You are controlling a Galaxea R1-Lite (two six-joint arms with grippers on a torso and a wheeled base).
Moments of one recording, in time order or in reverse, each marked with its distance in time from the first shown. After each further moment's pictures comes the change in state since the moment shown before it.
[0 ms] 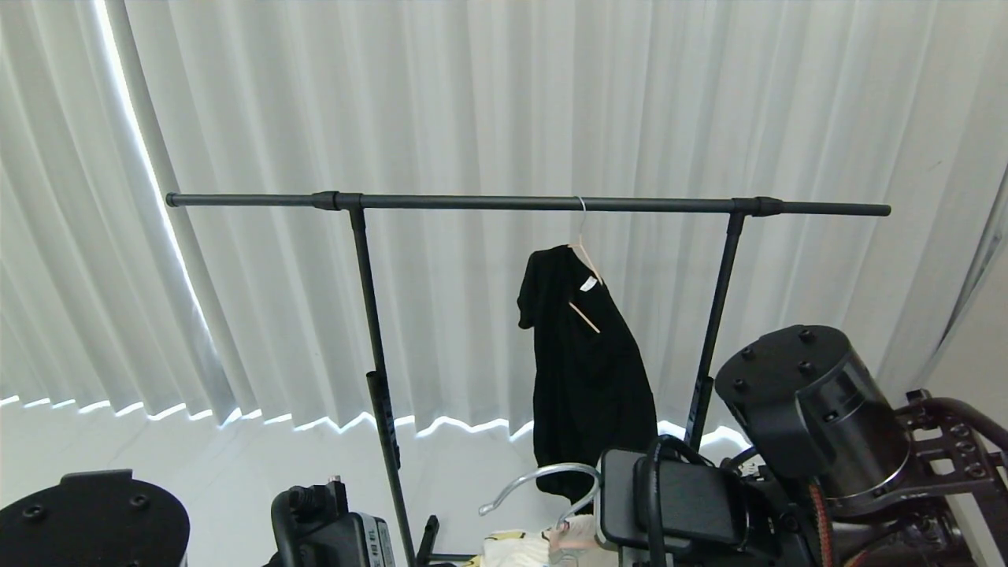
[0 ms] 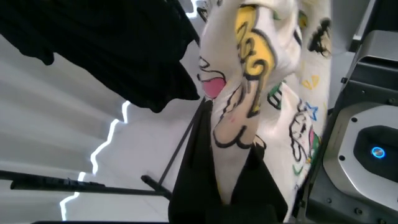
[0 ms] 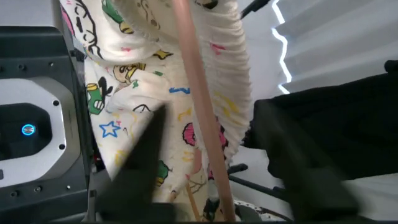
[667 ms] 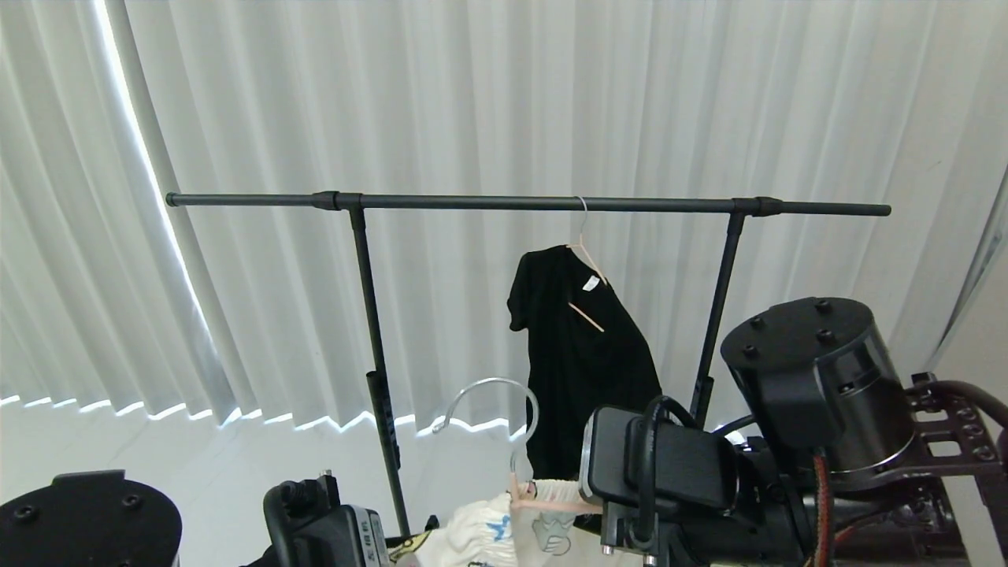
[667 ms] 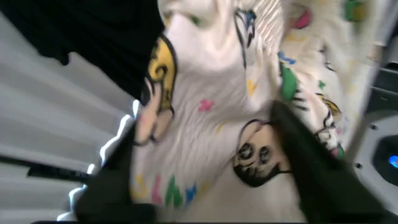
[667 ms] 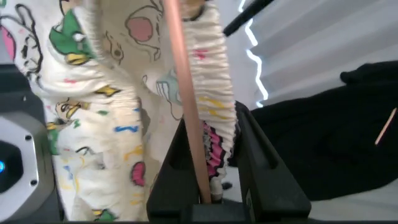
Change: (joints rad) left arm 0.004 -0.007 0.008 -0.007 0.034 -0.002; right arm -0.002 0.005 -0.011 -0.129 -0.033 -0.004
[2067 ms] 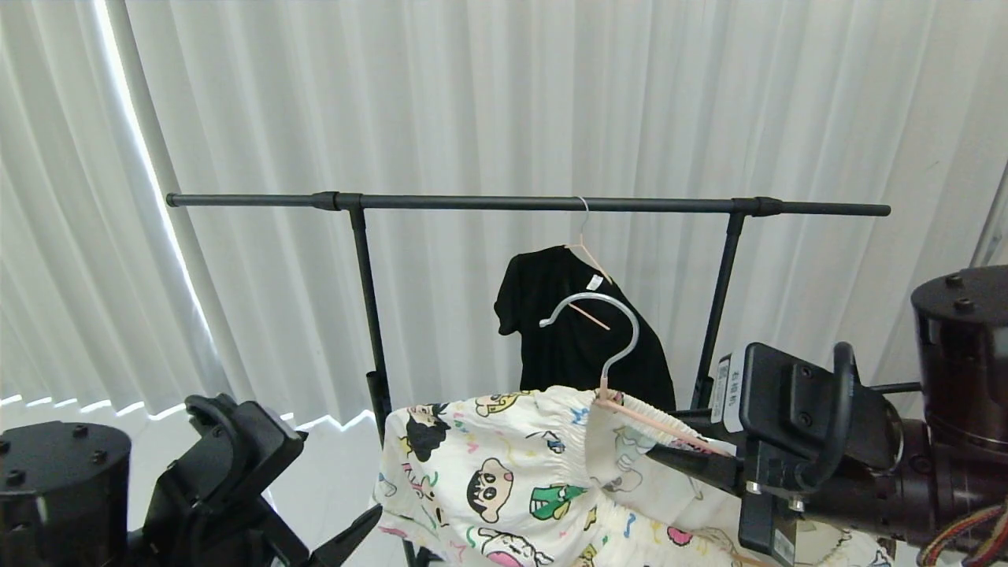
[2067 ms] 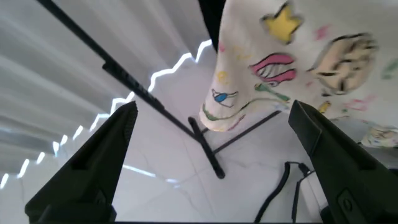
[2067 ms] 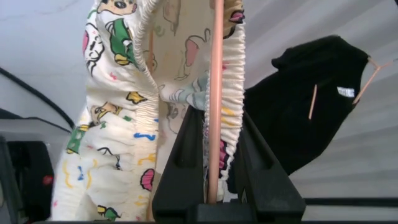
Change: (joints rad) left arm 0.446 0.009 0.113 -0.135 0.059 -0.008; right arm -0.108 -0.197 0.148 -0.135 -0.044 -0.034
